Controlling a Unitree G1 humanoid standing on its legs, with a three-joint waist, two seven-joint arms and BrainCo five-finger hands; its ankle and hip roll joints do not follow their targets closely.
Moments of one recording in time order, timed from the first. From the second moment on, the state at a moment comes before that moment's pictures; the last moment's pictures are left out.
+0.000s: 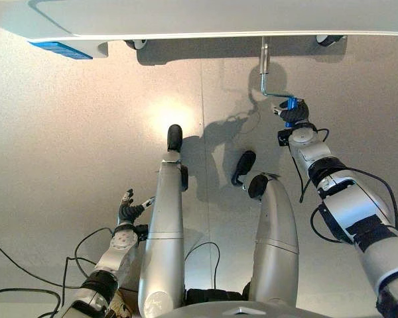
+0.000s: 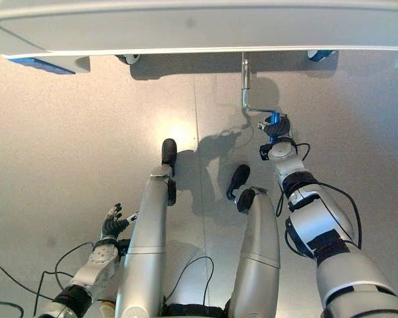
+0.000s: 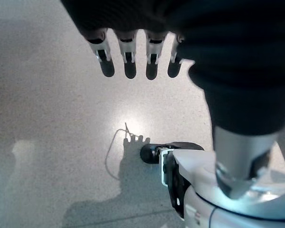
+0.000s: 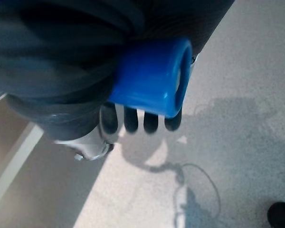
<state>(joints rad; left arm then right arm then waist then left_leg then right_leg) -0.13 0.41 -0.37 0.63 -0.48 -0.12 0.43 -1.06 -0.44 0.48 1.18 0.38 0.01 -0.37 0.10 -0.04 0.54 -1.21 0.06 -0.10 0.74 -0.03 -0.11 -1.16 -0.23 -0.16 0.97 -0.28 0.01</state>
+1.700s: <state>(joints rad) -0.08 0.45 -0.37 0.61 -0.44 -0.15 0.39 -1.09 -0.49 0.43 1.42 0.23 0.09 -0.38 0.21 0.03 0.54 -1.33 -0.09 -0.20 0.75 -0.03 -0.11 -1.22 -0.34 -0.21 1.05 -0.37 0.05</state>
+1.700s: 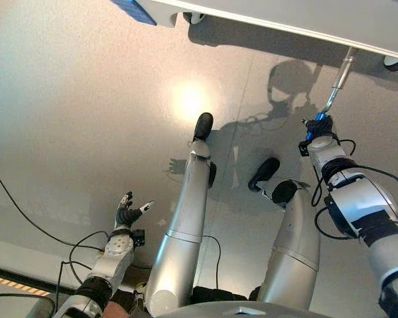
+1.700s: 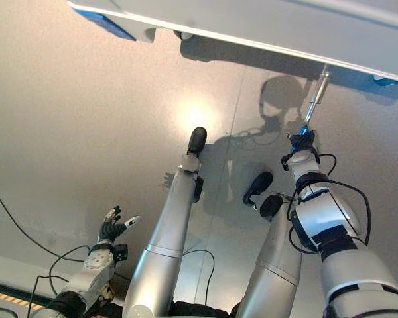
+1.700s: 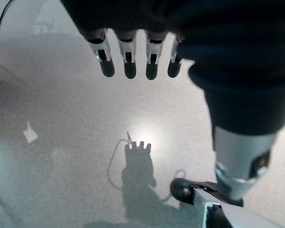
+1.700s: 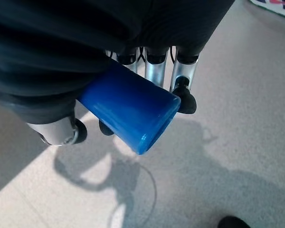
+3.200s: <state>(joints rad) -0.09 0.41 -0.37 0.65 -0.41 -0.19 0.39 -0.79 -0.50 0.53 0.46 0.44 -0.07 -0.30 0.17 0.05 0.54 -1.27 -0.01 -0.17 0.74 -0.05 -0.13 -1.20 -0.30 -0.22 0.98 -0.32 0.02</state>
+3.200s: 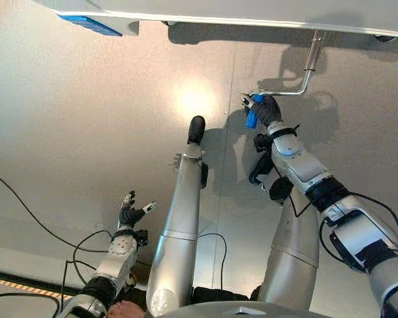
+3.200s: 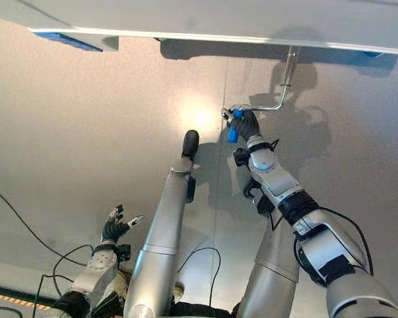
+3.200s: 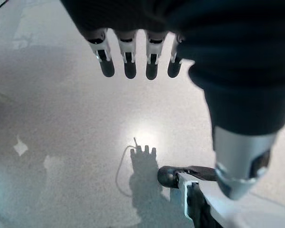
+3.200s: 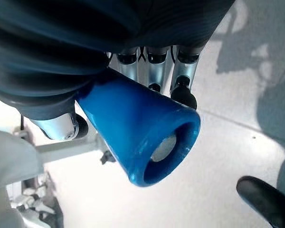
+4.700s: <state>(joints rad) -0.08 0.39 -0.29 0.70 -0.41 -0.18 0.36 -0.54 -0.43 0.33 0.20 0.67 -0.26 -0.32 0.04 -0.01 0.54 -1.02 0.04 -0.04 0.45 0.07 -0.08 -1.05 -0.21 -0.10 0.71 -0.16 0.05</state>
